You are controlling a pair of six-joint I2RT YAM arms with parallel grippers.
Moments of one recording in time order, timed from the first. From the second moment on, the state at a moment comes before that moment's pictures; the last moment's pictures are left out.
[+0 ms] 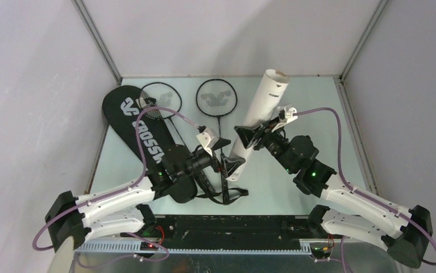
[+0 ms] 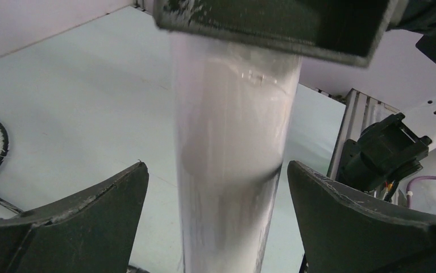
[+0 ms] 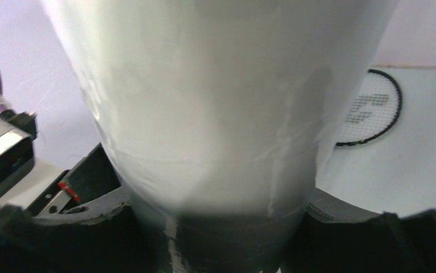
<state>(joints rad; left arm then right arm) -0.96 0.98 0.58 0.41 0.10 -0.18 0.86 0.91 0.71 0.31 0.22 0.44</state>
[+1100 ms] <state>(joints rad) -0.99 1.06 0.56 0.65 0.23 -0.12 0.99 0.88 0.72 0.38 0.05 0.32</state>
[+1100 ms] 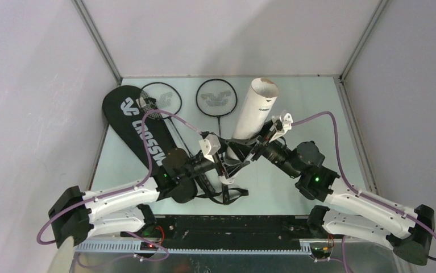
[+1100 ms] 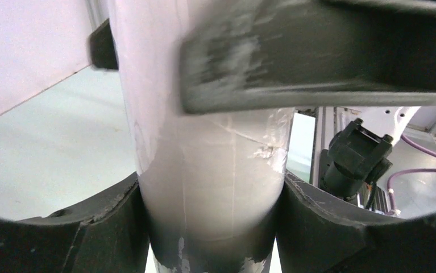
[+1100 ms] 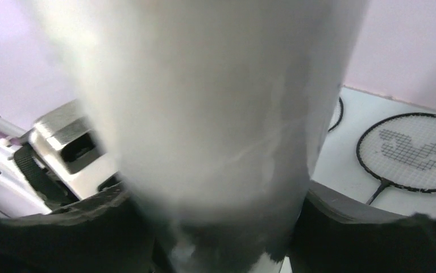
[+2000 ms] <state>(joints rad) -0.96 0.77 0.32 0.75 -0.37 0.13 0.62 0.60 0.76 -0.15 0.29 0.27</state>
